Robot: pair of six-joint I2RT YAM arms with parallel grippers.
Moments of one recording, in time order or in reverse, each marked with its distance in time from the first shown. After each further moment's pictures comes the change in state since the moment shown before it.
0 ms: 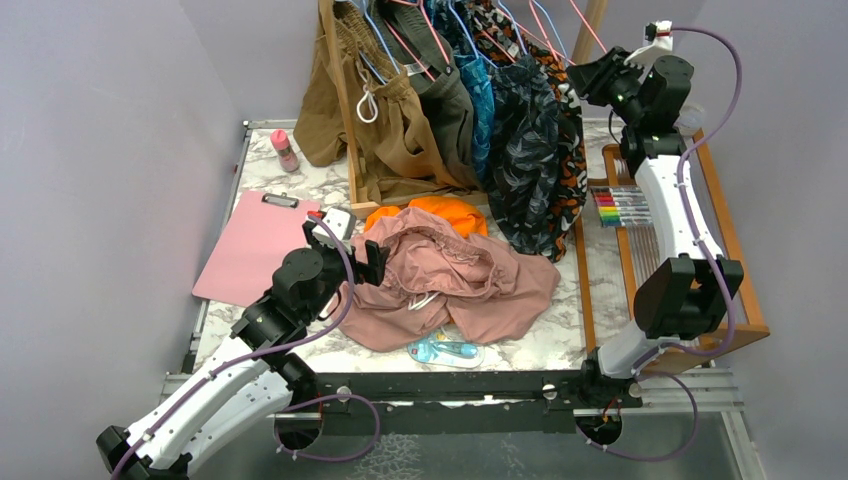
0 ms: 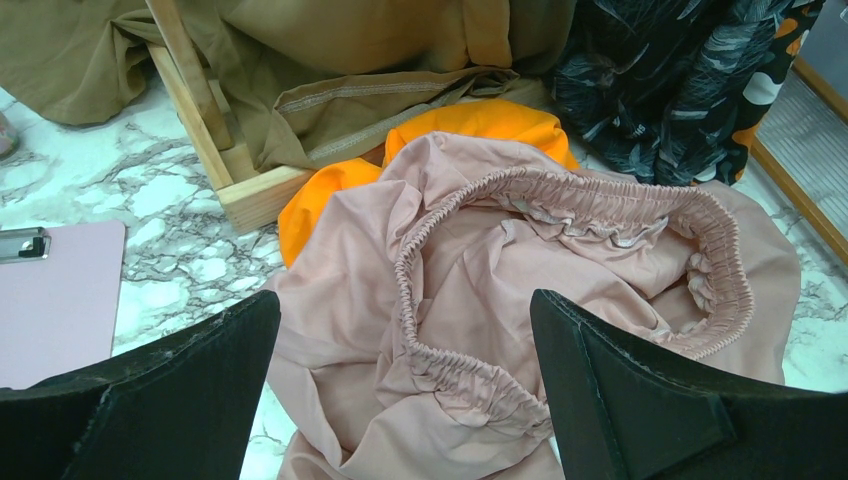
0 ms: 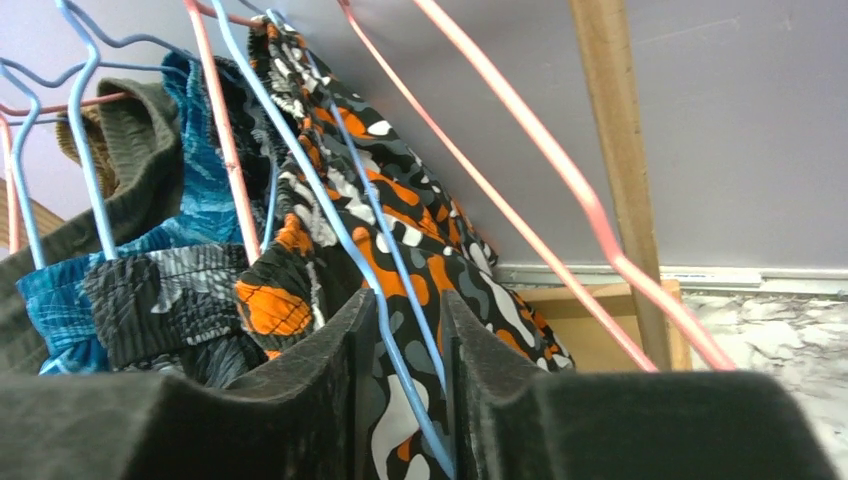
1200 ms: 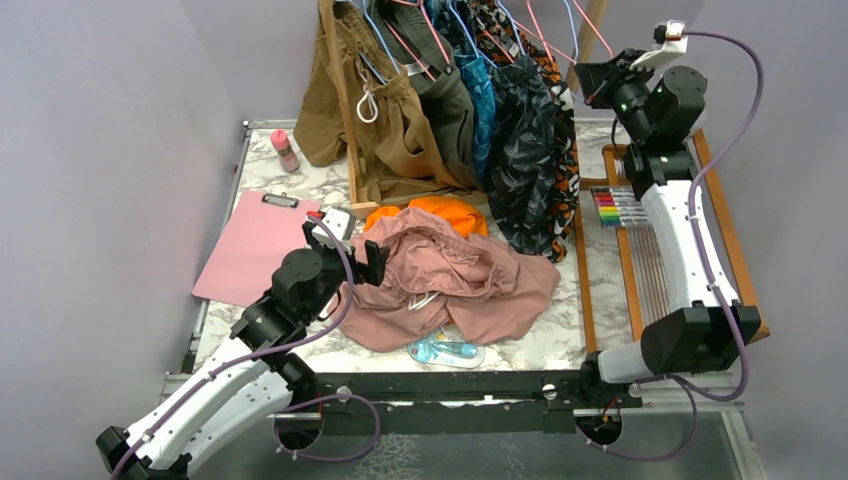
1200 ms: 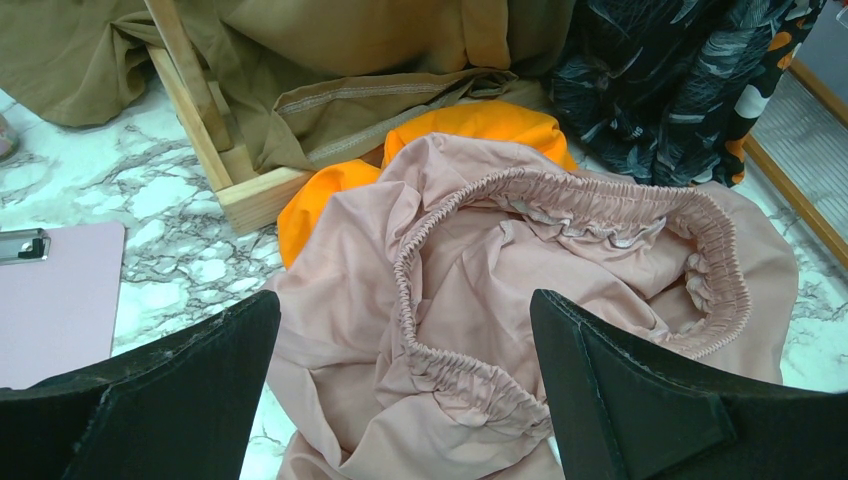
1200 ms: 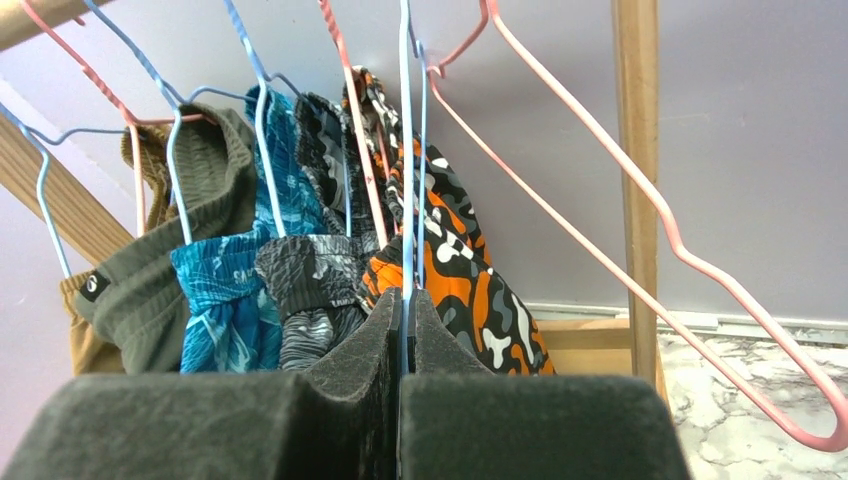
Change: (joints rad) left arm -0.002 -0.004 0.000 0.000 0.000 0.000; right arm 0.062 -0.205 -0.083 -0.016 0.118 -0.093
